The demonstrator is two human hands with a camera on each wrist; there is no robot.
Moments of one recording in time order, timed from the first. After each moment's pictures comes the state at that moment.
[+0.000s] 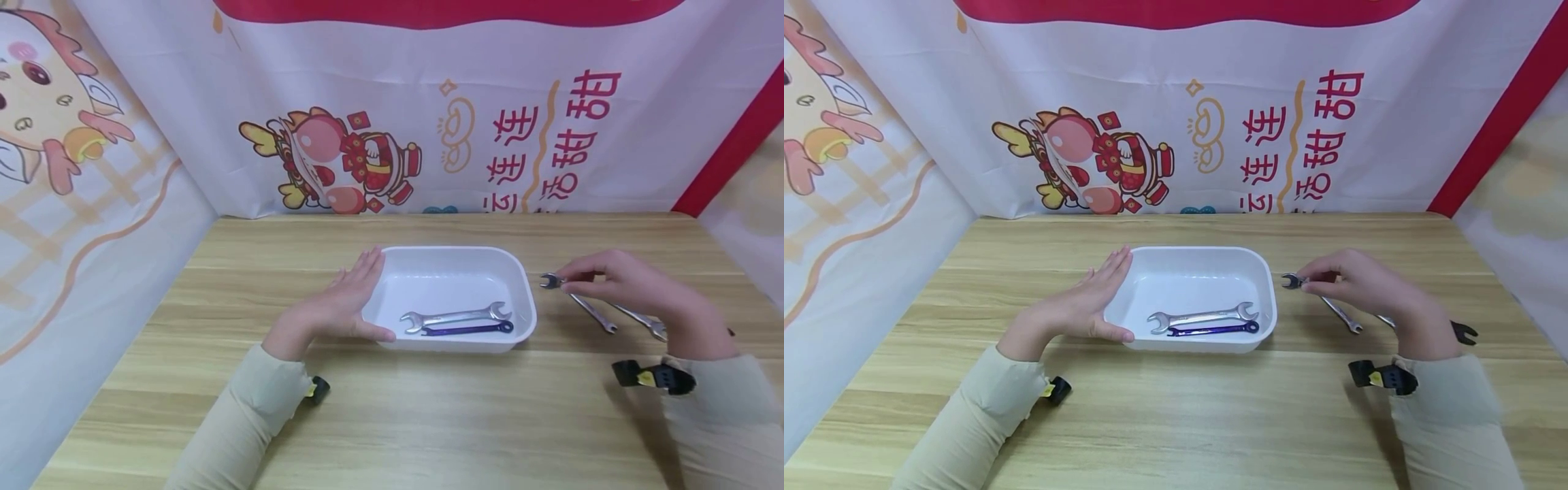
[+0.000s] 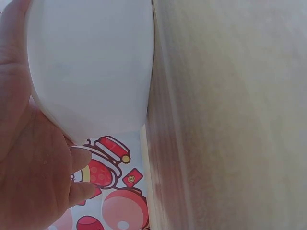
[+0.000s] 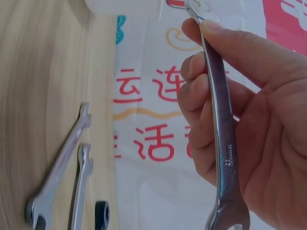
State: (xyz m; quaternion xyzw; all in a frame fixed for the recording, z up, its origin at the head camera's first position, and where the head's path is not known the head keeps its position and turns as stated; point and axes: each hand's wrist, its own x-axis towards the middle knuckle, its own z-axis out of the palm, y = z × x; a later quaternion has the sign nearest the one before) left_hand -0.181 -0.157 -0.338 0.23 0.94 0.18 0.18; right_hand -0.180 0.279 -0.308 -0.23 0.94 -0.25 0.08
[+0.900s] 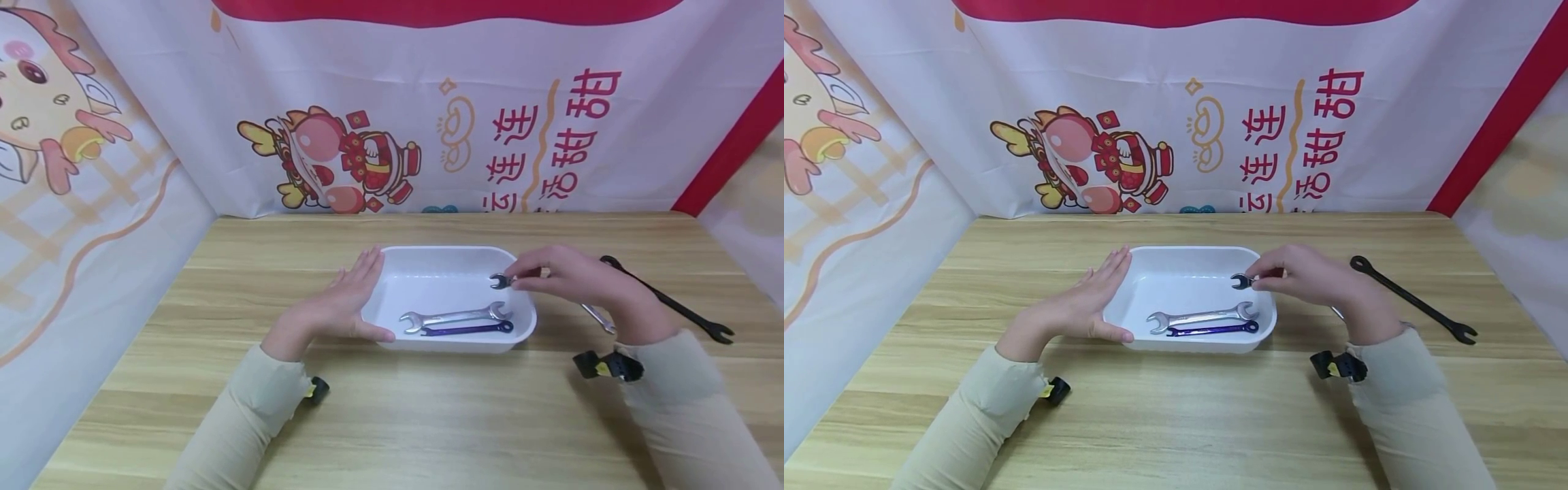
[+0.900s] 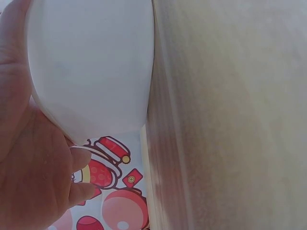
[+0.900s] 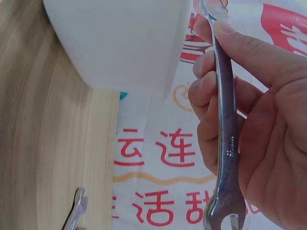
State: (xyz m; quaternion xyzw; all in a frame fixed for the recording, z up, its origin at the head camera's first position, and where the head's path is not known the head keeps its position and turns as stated) left_hand -0.180 -0.156 -0.337 0.23 0.94 0.18 0.18; right_hand -0.191 0.219 -0.299 -0.31 0.91 -0.27 0.10
